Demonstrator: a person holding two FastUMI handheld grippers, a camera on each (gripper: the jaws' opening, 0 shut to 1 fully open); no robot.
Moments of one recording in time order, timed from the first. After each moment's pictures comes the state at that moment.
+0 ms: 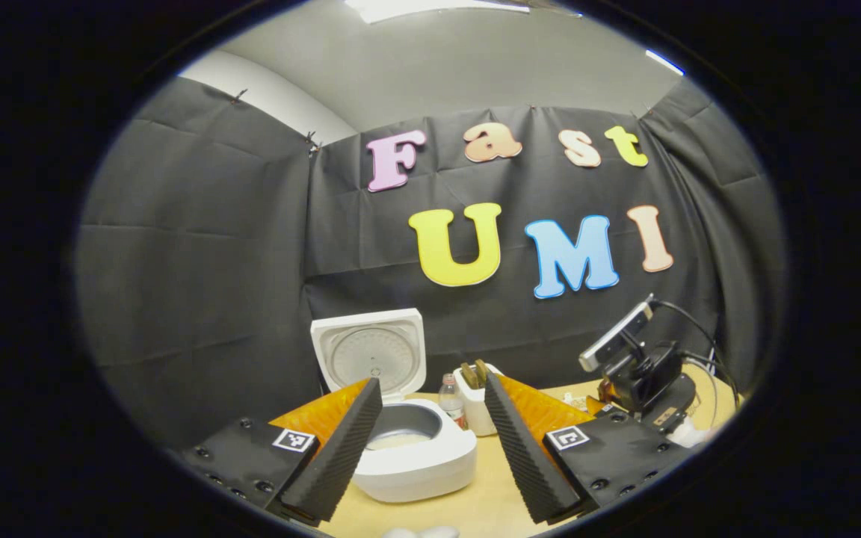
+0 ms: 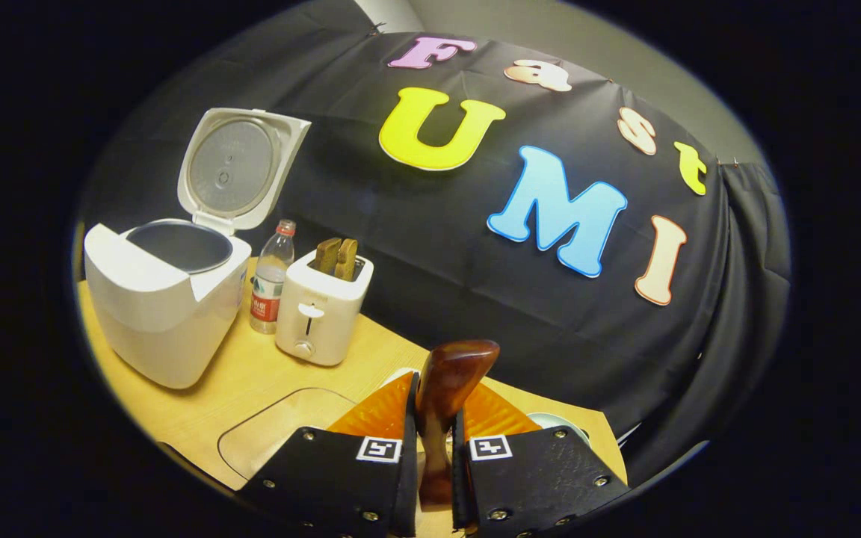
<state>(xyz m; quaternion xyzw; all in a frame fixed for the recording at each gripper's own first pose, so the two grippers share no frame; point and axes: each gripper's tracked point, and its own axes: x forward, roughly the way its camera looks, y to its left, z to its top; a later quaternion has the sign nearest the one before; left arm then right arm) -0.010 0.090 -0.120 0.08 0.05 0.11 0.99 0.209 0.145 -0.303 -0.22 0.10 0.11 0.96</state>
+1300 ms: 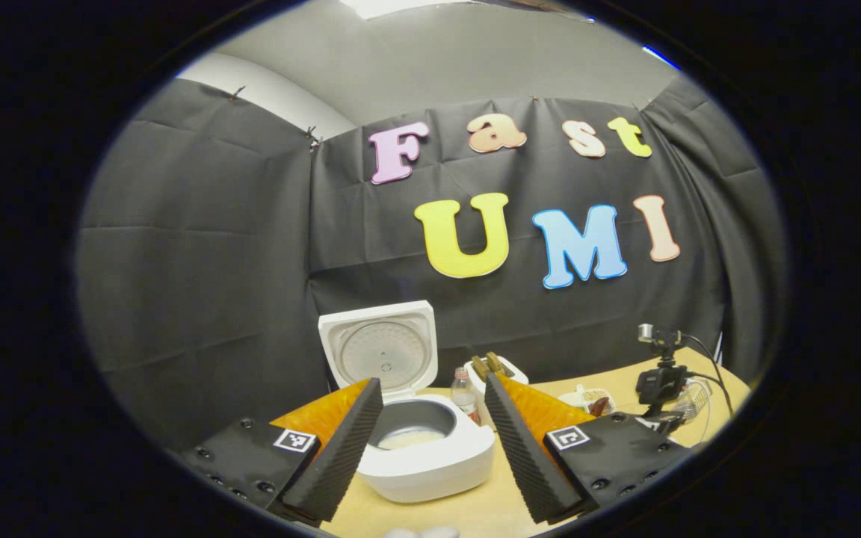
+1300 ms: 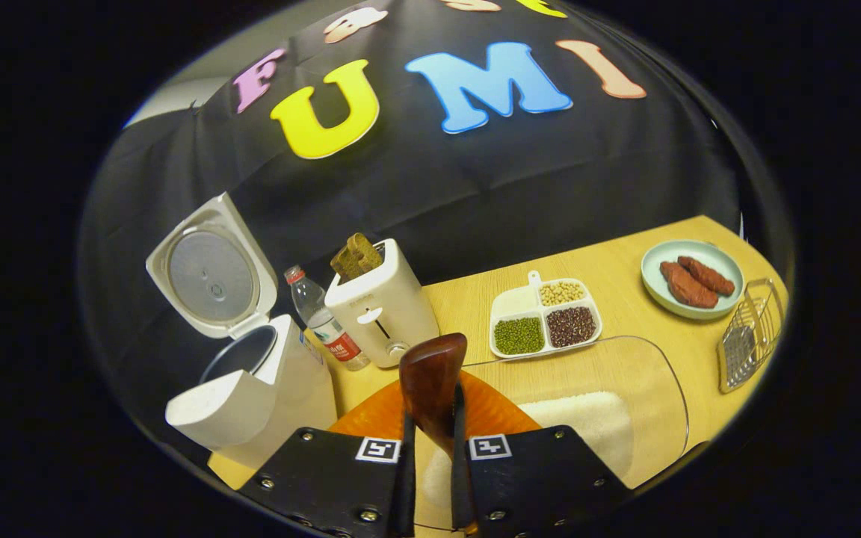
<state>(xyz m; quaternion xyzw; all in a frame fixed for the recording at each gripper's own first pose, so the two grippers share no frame) 0.000 0.114 -0.130 0.08 0.06 0.12 0.99 0.197 0.194 -0.354 0.24 0.26 0.14 0.92</state>
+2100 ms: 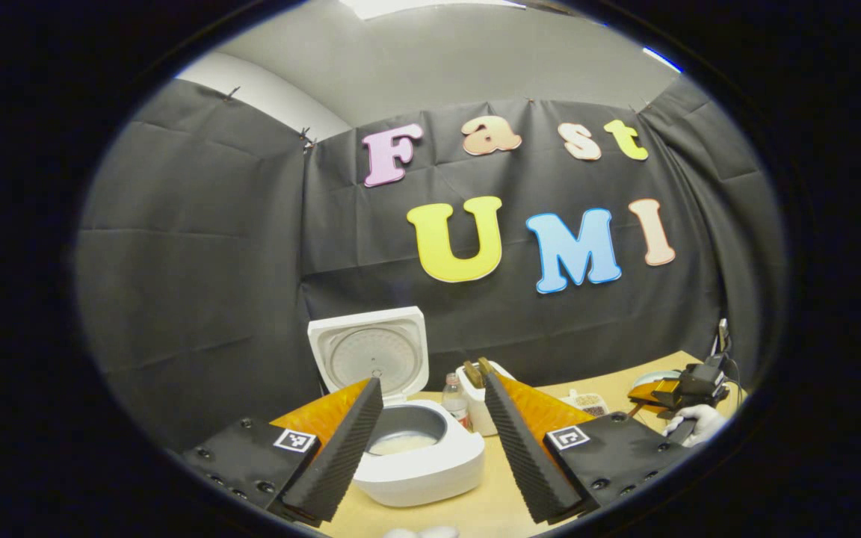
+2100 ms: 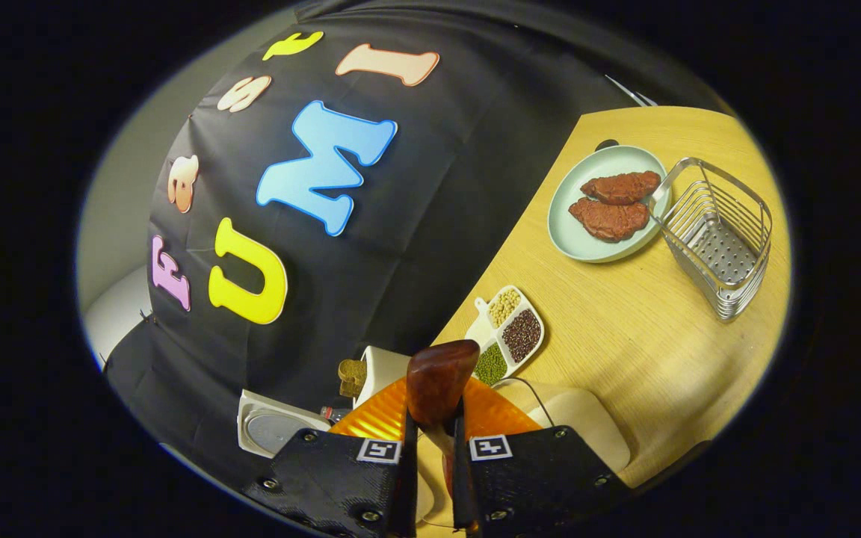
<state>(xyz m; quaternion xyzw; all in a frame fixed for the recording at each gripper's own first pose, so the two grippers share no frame) 0.011 0.102 -0.122 0.08 0.06 0.10 0.99 0.214 0.079 -0.317 0.53 0.20 0.08 0.82</state>
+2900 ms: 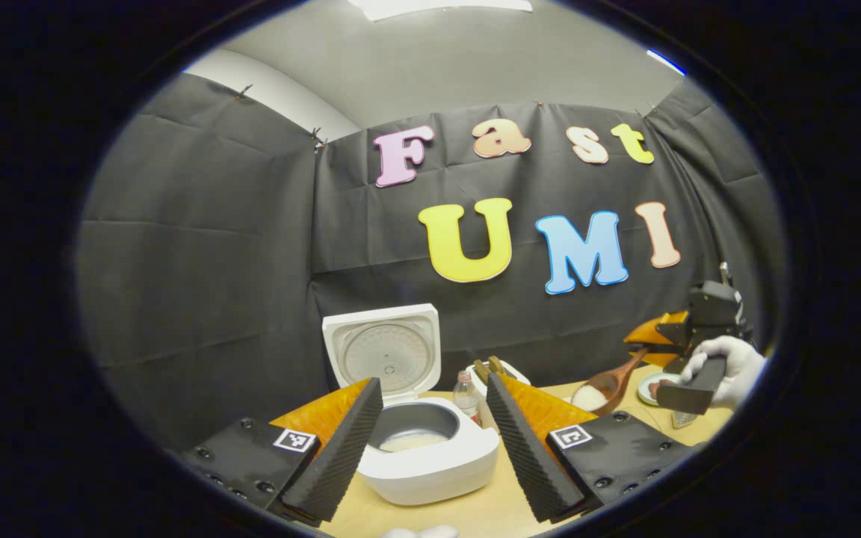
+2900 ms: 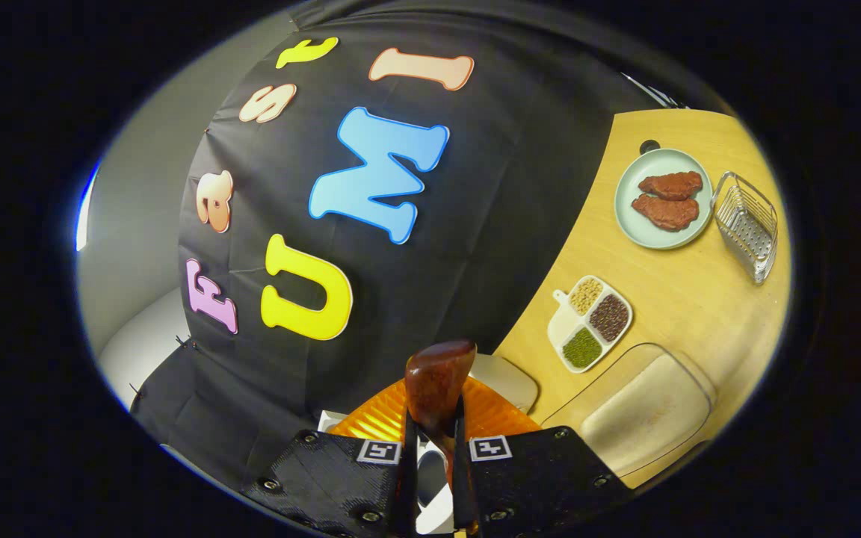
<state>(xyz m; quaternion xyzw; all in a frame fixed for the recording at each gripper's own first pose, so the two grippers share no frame) -0.008 0.133 -0.132 0.08 0.05 0.12 0.99 0.212 0.156 -0.170 0.57 0.18 0.12 0.79</state>
